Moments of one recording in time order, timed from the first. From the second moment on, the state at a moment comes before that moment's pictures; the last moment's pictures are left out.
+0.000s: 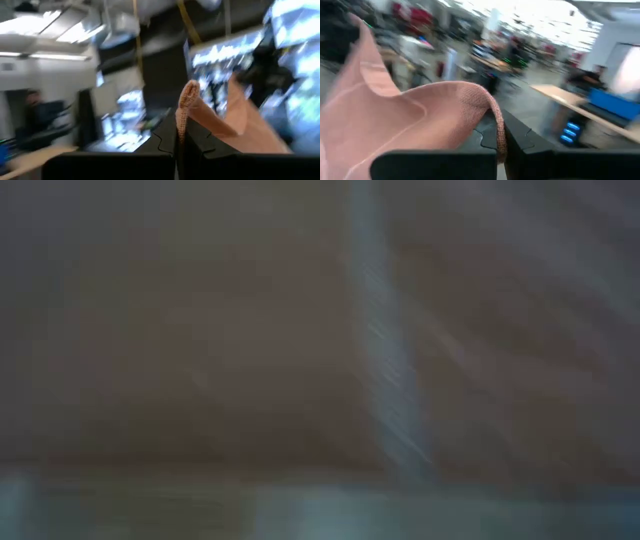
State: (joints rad) left arm -0.71 1.31 1.76 0.40 -1.17 0.95; right arm 0.91 1.46 2.33 -0.29 1.57 -0.80
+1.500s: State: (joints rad) left arm -0.43 1.32 1.27 -0.98 -1.26 -0.24; right arm 0.34 1.21 1.25 -1.46 1.14 0.82
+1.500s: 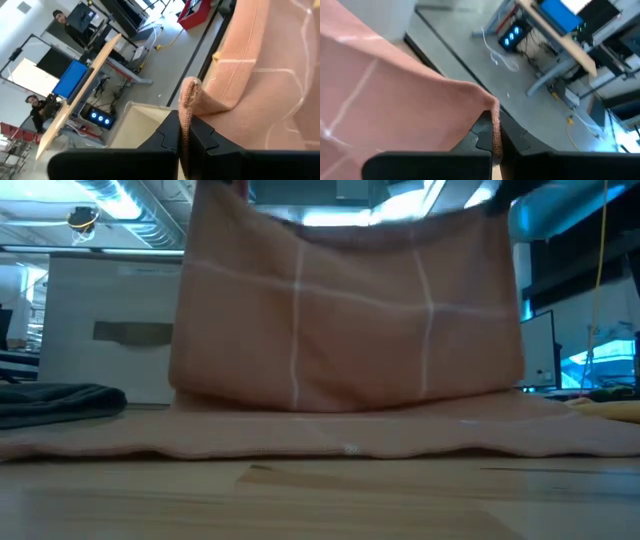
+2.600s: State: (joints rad) left arm -0.72 1.52 0.92 -0.42 -0.56 -0.50; right arm 0.76 1.43 1.08 -1.28 0.56 0.97
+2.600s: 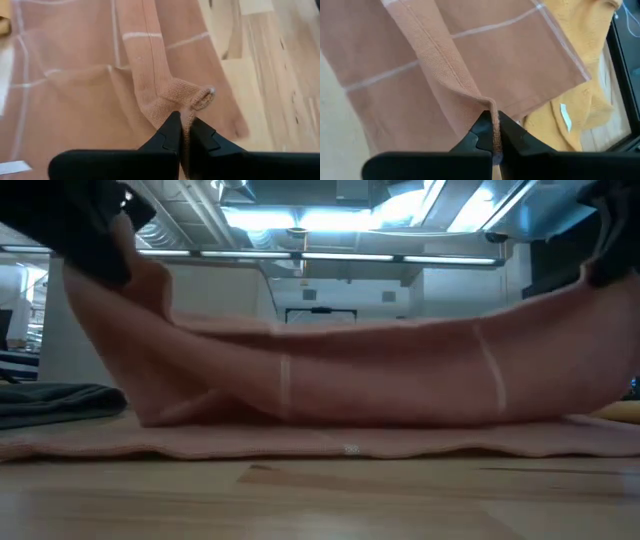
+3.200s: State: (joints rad) left arm -0.75 1.60 1.02 -0.43 -0.63 -0.59; right arm 0.91 1.49 1.05 -1.14 0.63 1.13
